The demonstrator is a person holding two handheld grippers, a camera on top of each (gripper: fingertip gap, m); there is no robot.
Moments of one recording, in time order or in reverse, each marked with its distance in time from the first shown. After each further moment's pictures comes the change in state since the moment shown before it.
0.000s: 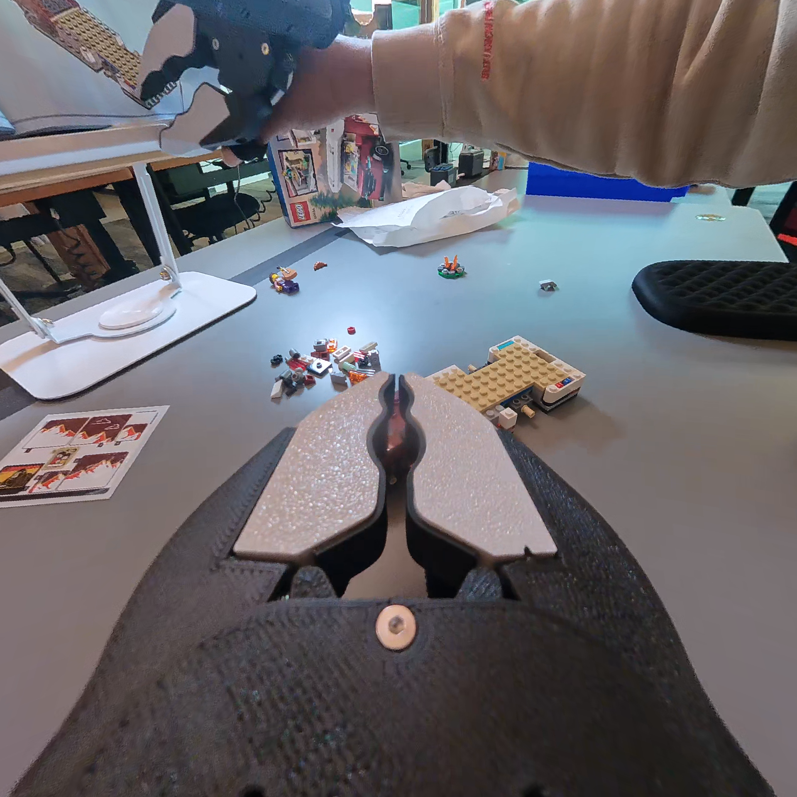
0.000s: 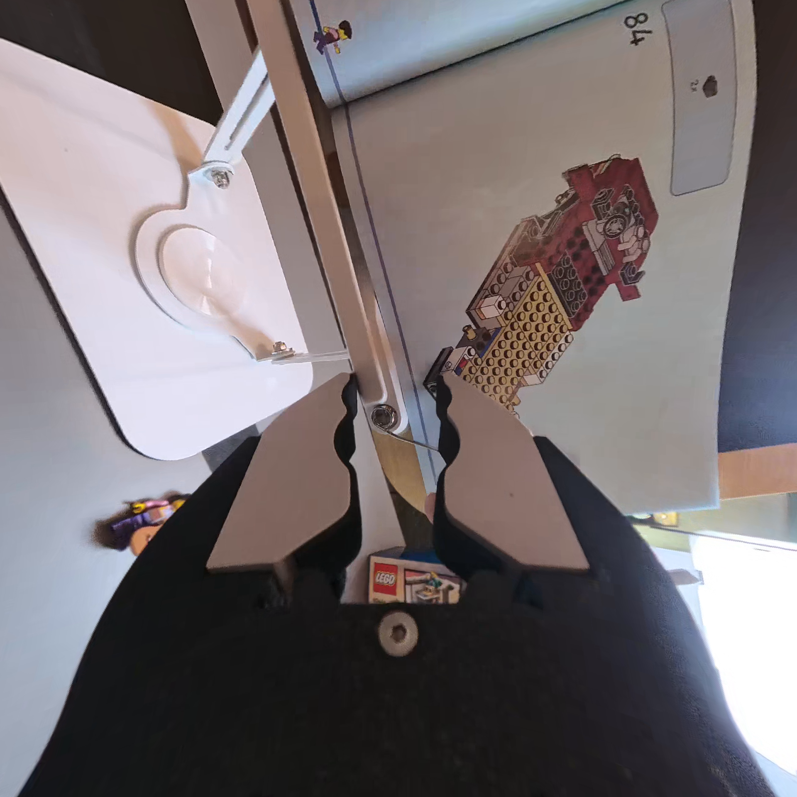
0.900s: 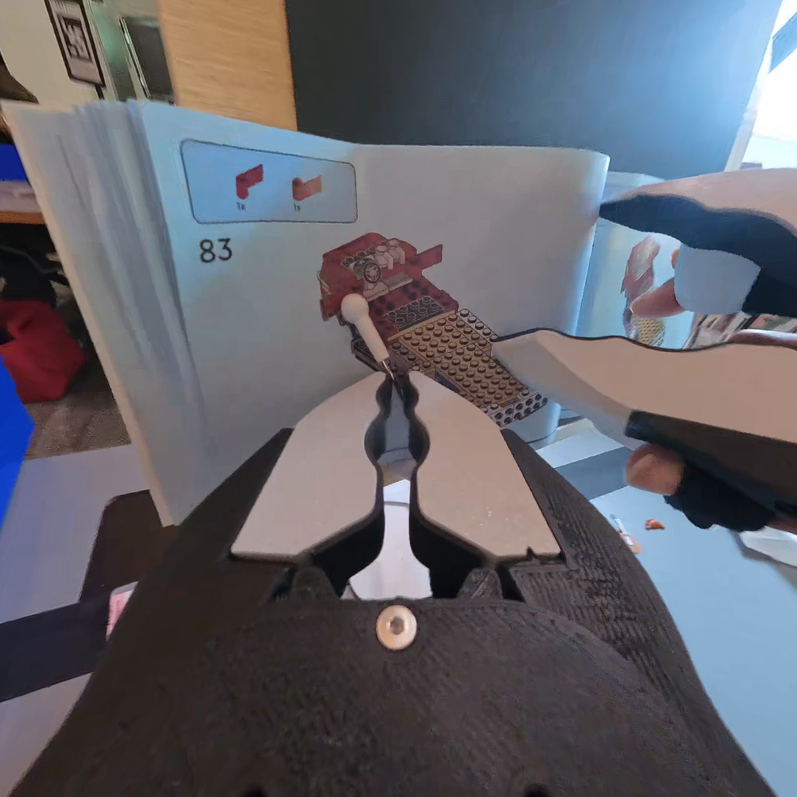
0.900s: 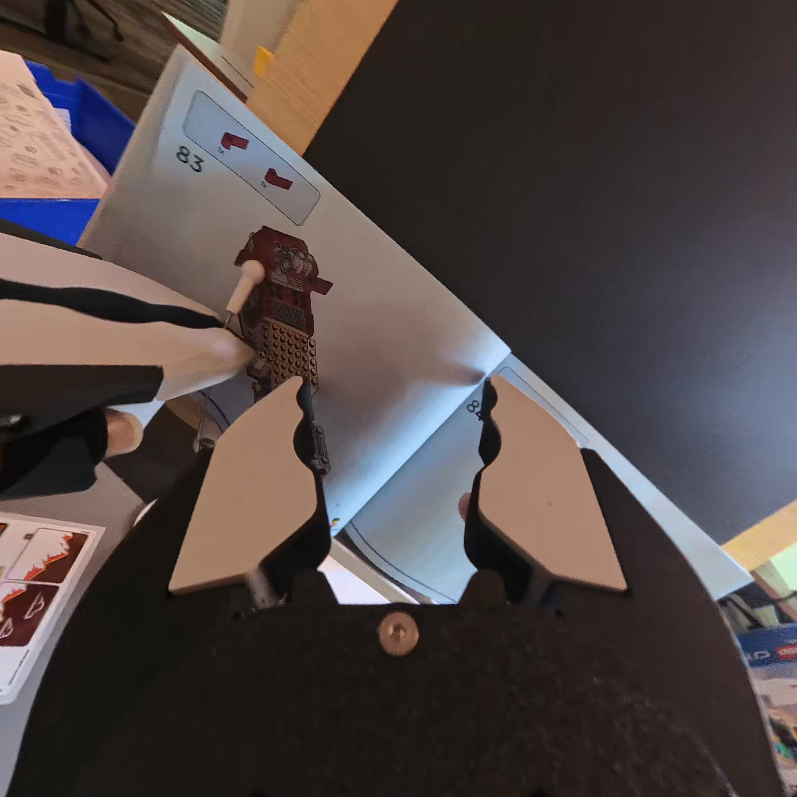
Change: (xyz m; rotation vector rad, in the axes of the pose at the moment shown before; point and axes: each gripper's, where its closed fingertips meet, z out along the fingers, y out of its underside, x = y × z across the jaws) left arm -0.313 -0.120 0.087 0.073 -0.645 -0.281; right arm 0.057 -0.140 0.018 0.191 0.100 0.550
